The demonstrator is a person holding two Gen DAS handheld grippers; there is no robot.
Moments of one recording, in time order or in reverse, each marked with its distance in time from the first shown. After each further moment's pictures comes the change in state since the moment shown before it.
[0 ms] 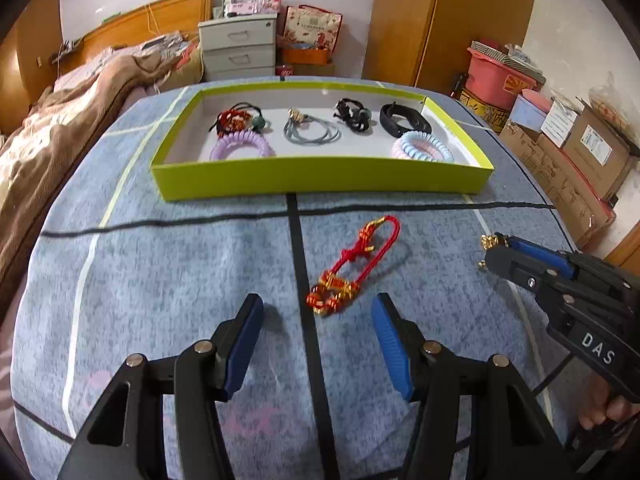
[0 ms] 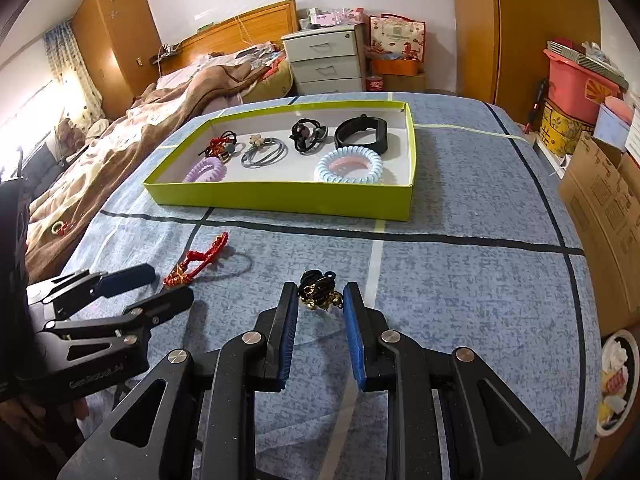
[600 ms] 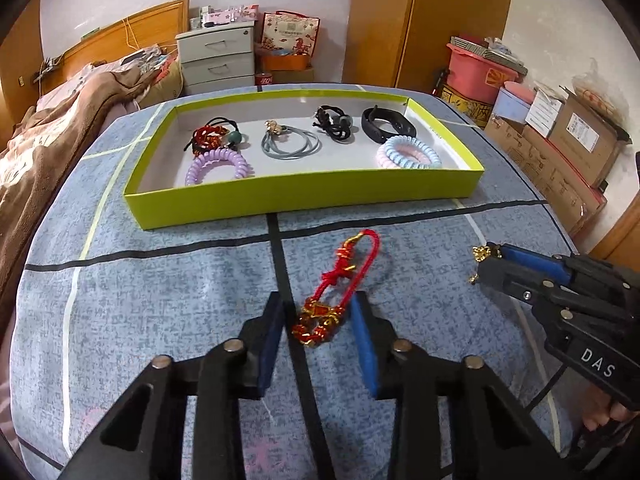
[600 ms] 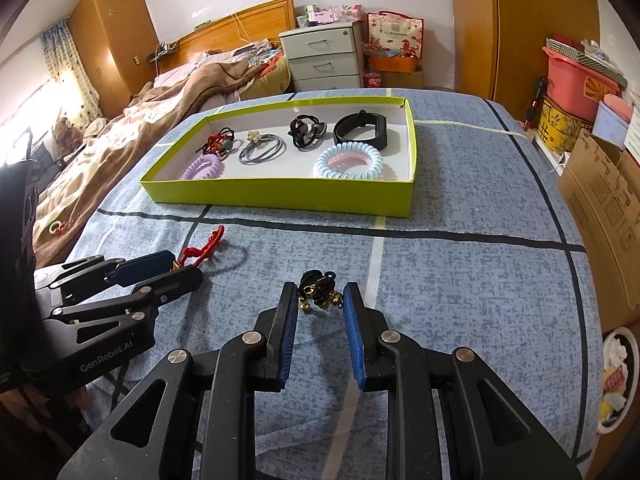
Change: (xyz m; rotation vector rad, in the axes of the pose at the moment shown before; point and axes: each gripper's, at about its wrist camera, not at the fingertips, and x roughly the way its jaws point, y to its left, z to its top) left arm 0.009 -0.004 0.010 0.064 -0.012 -0.043; right arm 0.002 0.002 -0.001 0.005 0.011 -0.007
